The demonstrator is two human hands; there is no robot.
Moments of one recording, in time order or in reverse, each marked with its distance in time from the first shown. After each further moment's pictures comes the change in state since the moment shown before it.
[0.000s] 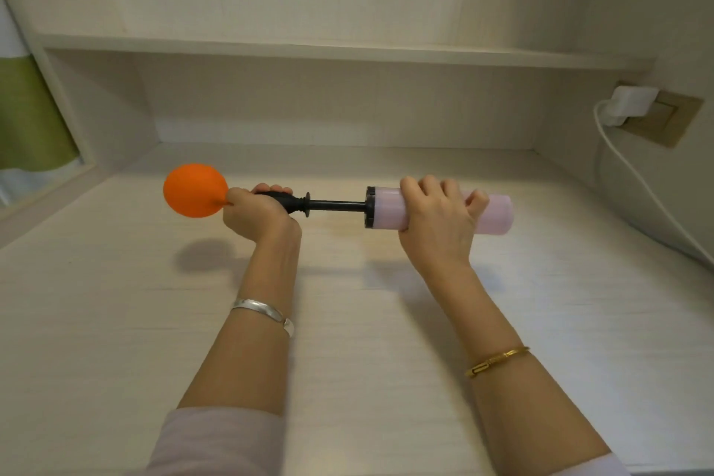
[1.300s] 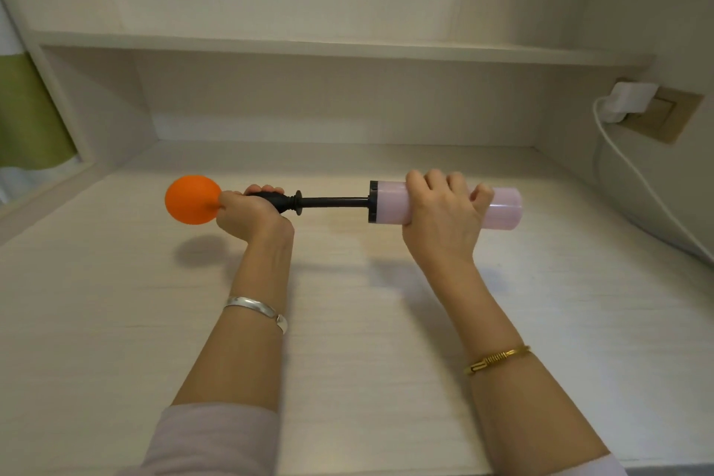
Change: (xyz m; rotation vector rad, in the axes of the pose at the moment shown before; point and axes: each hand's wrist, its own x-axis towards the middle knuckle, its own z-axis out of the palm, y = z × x) left_hand 0.009 0.002 -0.003 -0.051 0.003 -0.056; right_hand 0.001 0.001 -0.008 -0.046 -0.006 0.027
